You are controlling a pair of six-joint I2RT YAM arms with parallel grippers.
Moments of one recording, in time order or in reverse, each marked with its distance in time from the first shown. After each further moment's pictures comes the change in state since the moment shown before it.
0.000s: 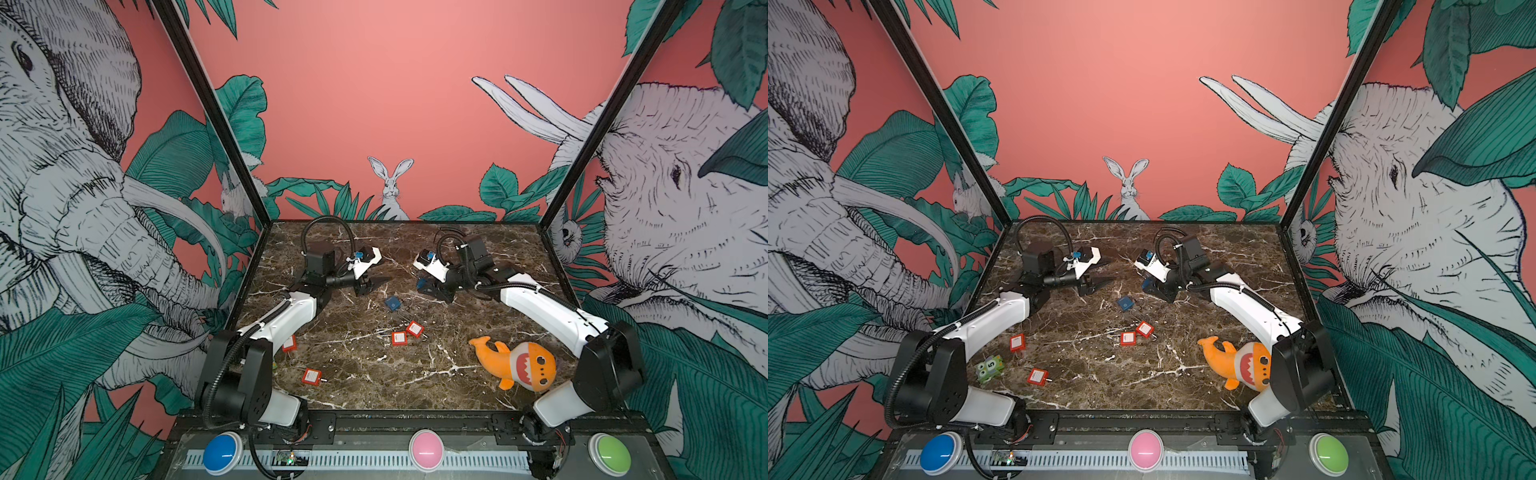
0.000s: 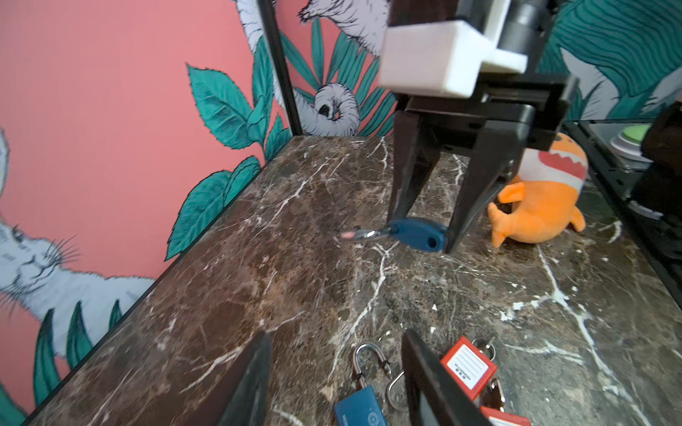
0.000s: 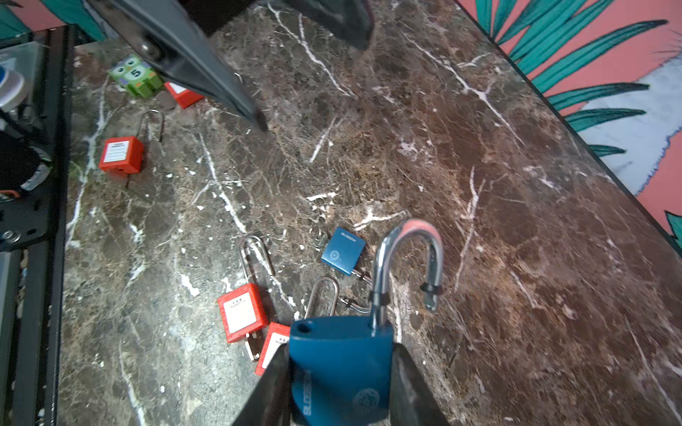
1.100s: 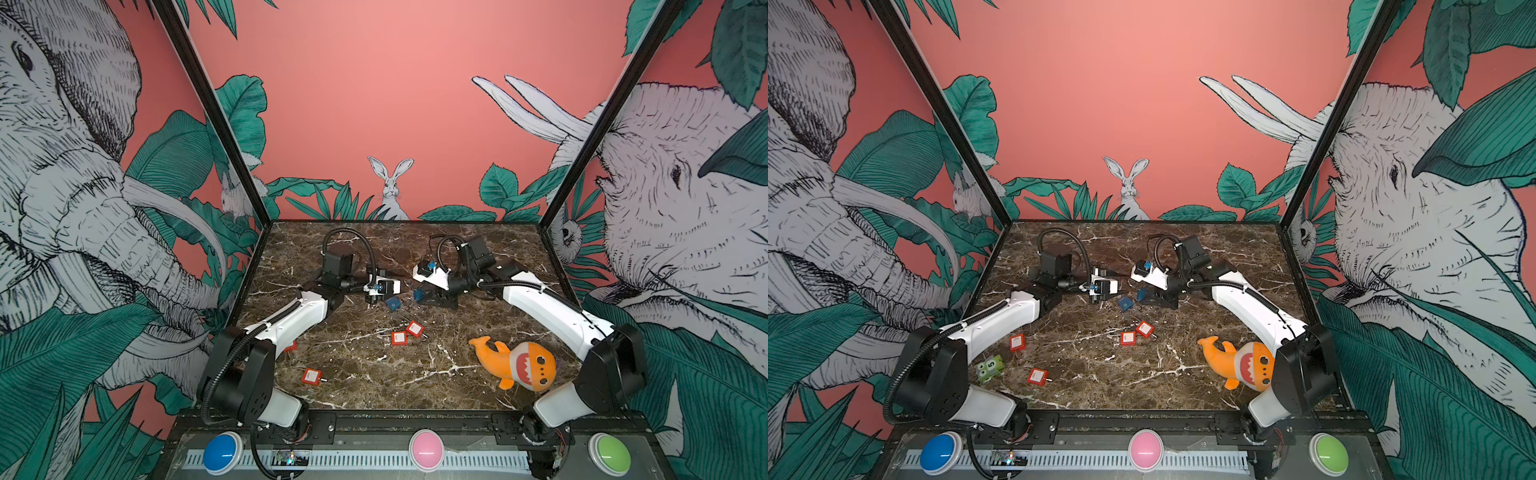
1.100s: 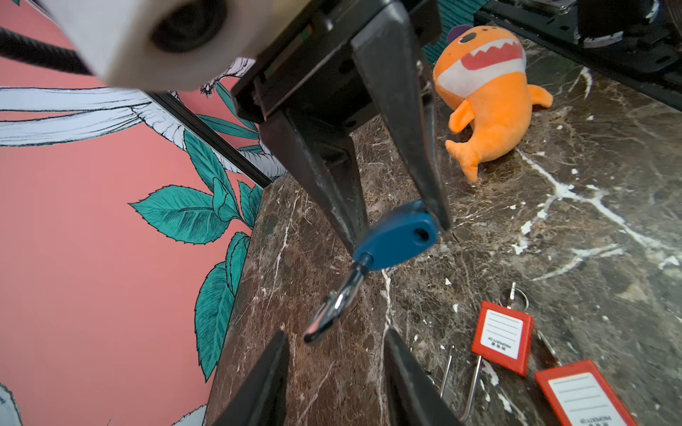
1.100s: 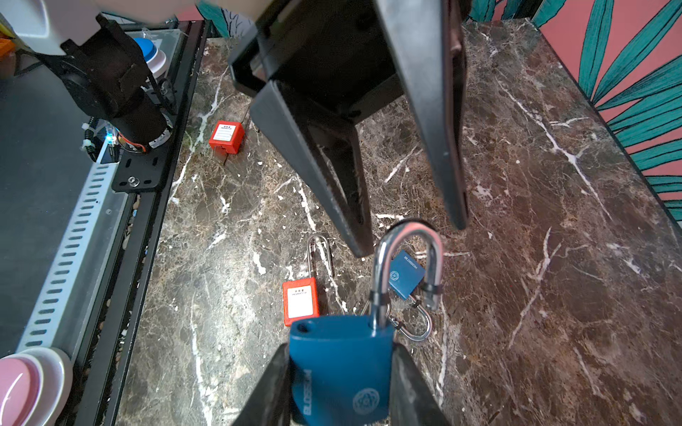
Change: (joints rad) left arm -0.125 0.007 0.033 -0.130 0.007 0.609; right arm 0.005 -0.014 0.042 -0.161 -0.188 -0.215
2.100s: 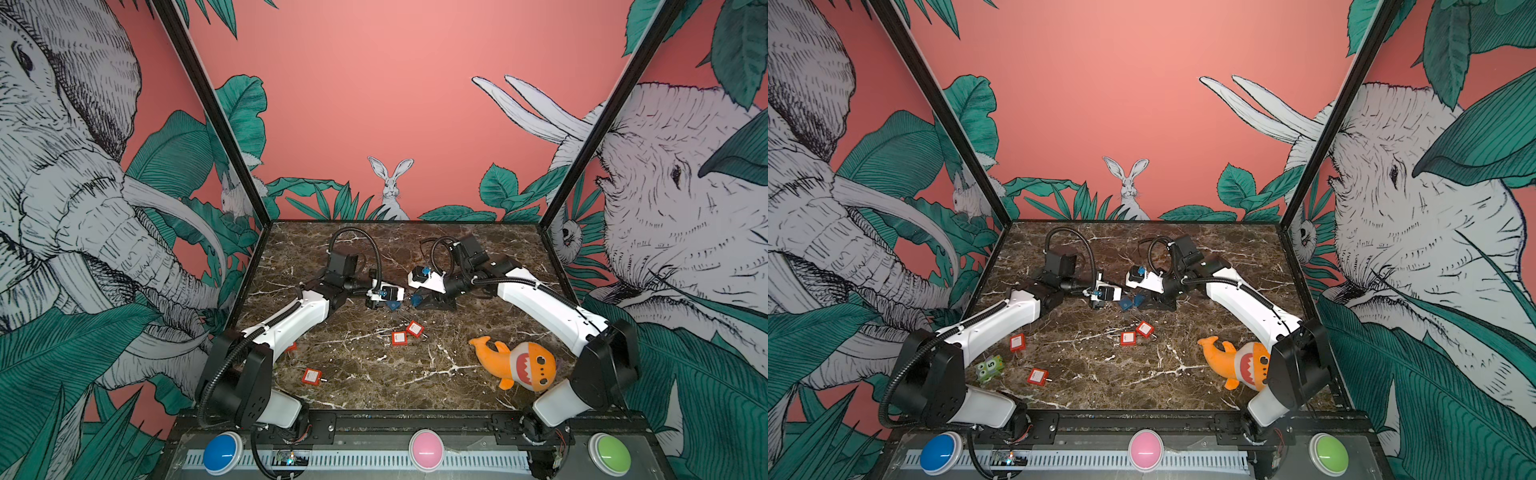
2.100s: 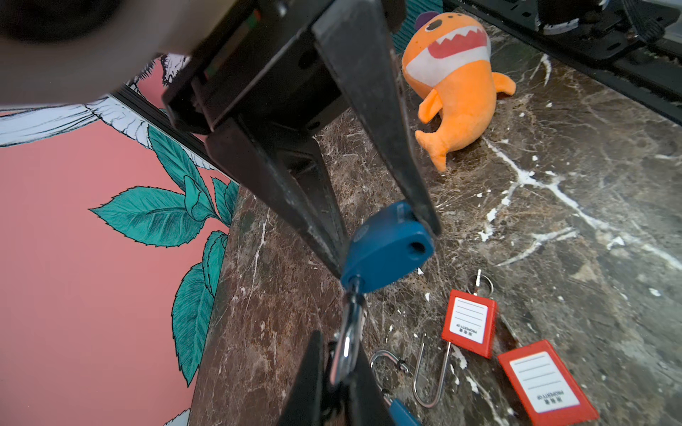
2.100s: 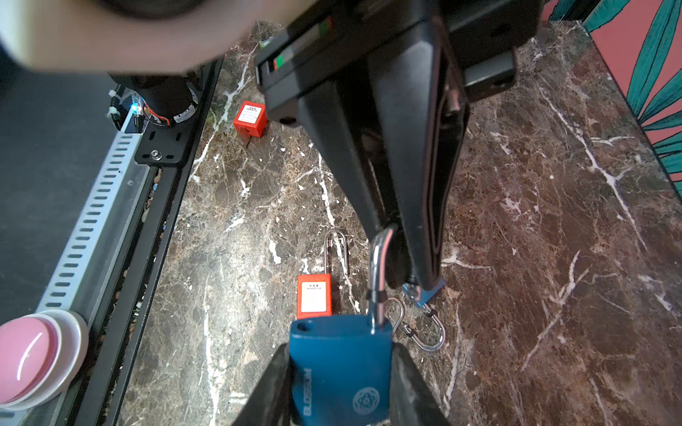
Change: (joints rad) left arm -0.030 -0.016 0.036 -0.186 -0.030 0.089; right arm 0.026 0.041 0.068 -0.105 -0.002 -0.108
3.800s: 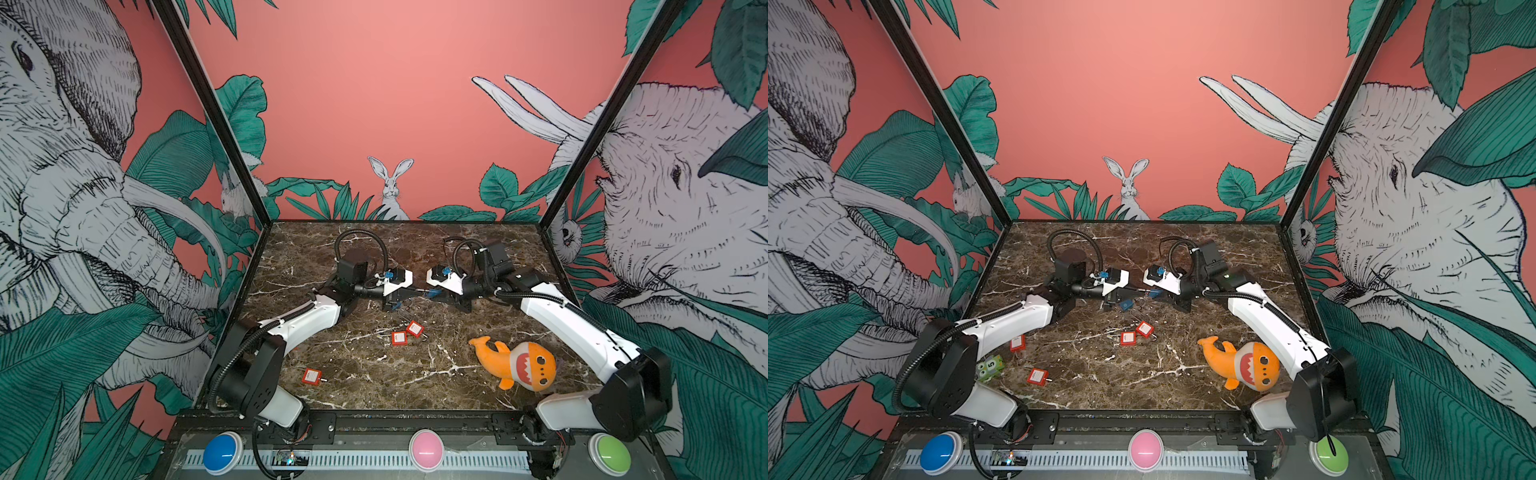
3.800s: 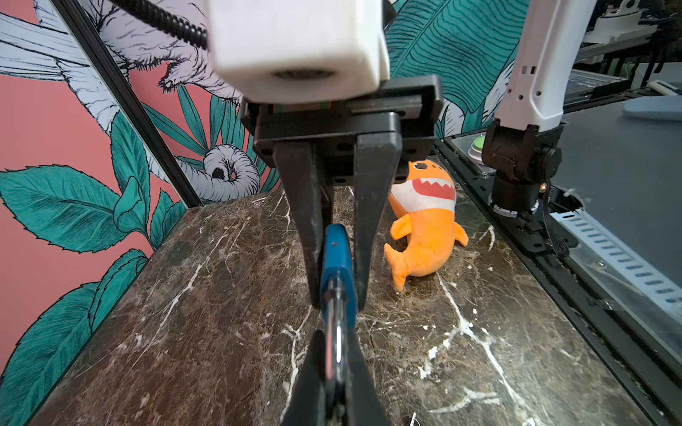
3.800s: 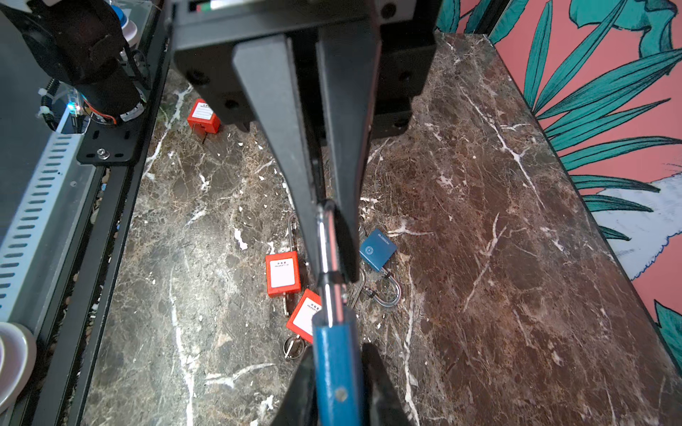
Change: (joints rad) left arm -0.087 0.066 -0.062 0.415 0.132 -0.683; right arm -0.079 -0.184 -0.170 0.119 0.046 0.039
